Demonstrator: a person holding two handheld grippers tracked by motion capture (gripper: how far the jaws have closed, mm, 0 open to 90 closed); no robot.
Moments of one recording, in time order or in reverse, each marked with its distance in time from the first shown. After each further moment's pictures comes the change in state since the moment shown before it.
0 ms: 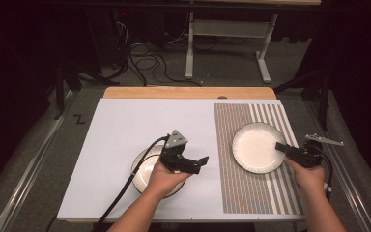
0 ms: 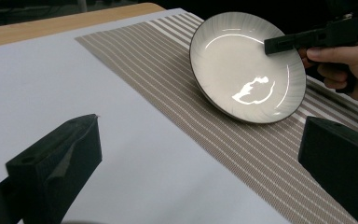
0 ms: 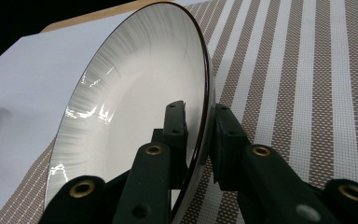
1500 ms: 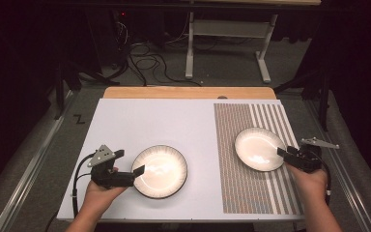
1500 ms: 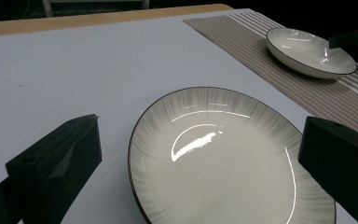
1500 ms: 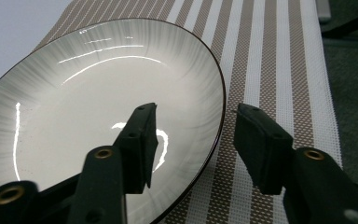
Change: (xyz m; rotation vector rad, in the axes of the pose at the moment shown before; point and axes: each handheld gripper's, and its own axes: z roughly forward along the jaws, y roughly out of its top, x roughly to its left) left arm 0.070 -0.064 -0.137 -0.034 0.165 -0.073; right arm 0.014 -0.008 -0.006 0.051 -0.231 -0.114
